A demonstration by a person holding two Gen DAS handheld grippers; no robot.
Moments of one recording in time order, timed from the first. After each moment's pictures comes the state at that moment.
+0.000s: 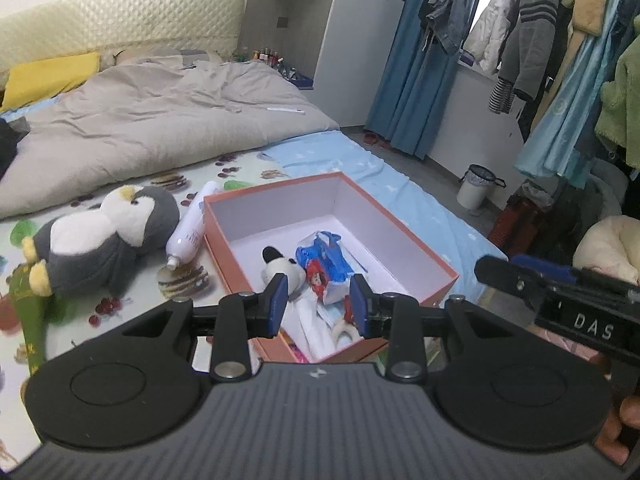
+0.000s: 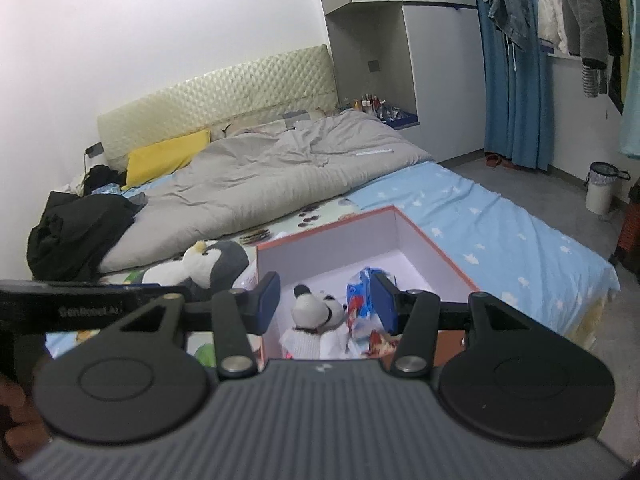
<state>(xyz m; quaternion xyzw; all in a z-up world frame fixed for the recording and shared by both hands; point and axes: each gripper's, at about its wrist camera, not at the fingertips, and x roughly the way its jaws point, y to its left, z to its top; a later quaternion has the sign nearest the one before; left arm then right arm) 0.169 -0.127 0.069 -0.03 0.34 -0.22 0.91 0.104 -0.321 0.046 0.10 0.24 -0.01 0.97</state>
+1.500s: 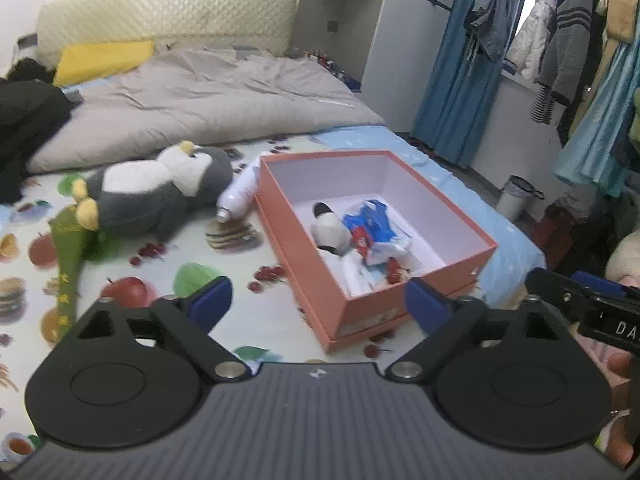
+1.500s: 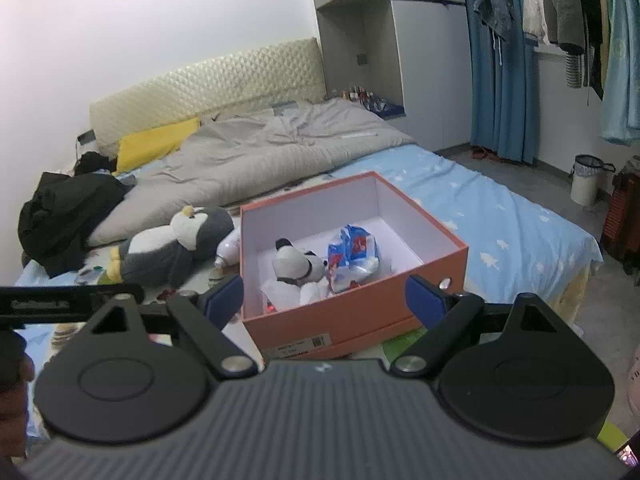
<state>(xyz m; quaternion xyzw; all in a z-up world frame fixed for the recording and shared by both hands) 0.105 -0.097 0.020 -0.03 0.34 -0.14 0.93 0.053 -0.318 -0.004 0.08 0.24 -0.03 0.97</state>
